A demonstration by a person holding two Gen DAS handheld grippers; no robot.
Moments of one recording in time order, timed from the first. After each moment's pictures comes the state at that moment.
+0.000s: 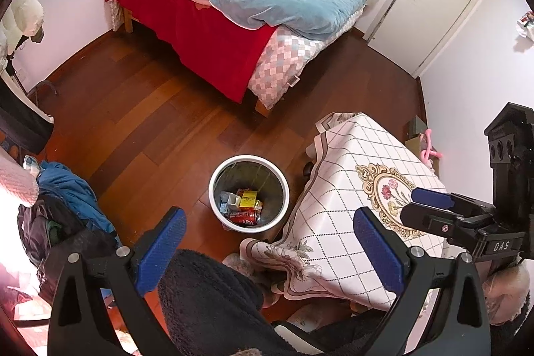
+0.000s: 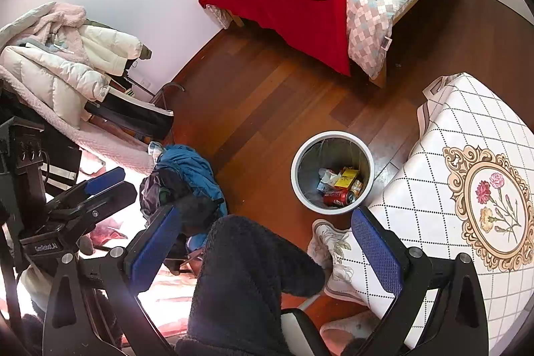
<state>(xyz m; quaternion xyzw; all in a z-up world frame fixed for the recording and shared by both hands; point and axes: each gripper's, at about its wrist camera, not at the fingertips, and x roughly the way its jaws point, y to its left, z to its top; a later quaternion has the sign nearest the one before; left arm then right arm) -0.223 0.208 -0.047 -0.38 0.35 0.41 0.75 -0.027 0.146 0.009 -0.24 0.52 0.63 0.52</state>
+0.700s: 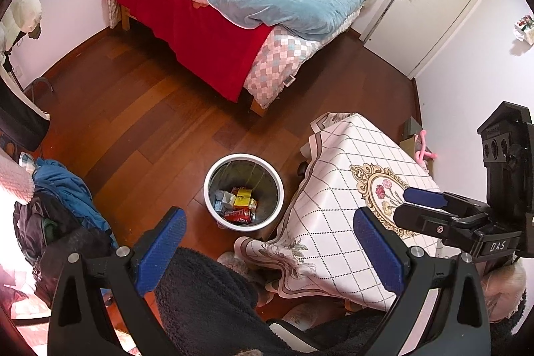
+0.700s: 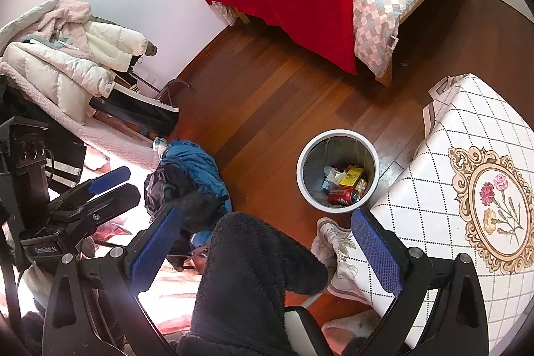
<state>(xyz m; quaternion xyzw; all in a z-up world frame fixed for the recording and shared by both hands) -0.223 0.206 -0.044 -0.38 0.34 0.40 0.76 -0.033 0.150 0.010 -0.24 0.52 0.64 0.51</state>
